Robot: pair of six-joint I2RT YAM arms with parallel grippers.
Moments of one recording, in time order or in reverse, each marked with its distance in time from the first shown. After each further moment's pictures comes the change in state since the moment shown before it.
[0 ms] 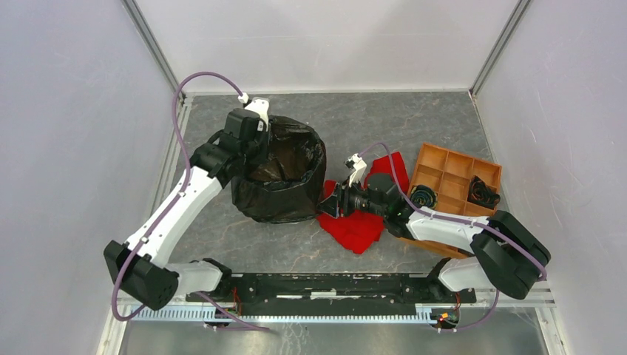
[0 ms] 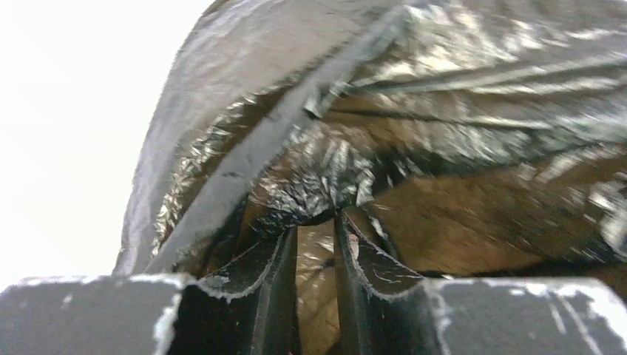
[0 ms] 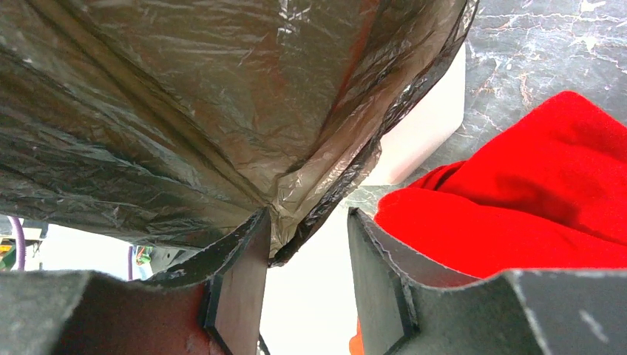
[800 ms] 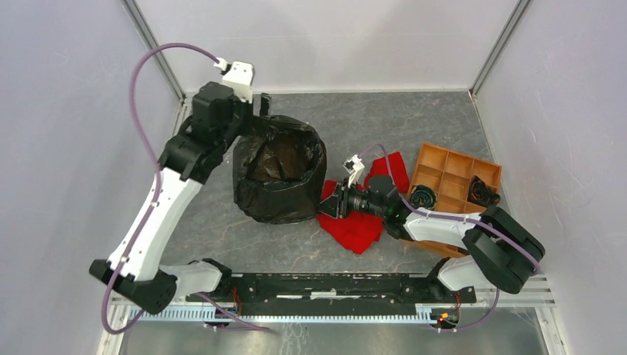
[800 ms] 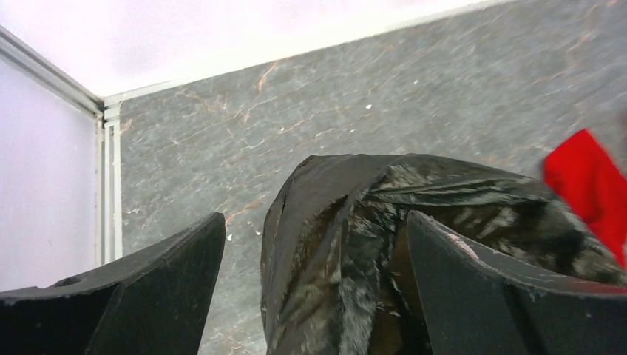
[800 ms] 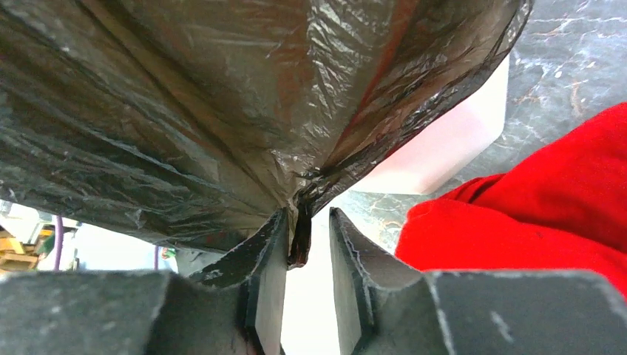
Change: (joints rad) left arm 0.008 0.016 0.268 0.016 -0.124 0.192; right arm 0.000 0.046 -0.037 0.158 -0.076 0.064
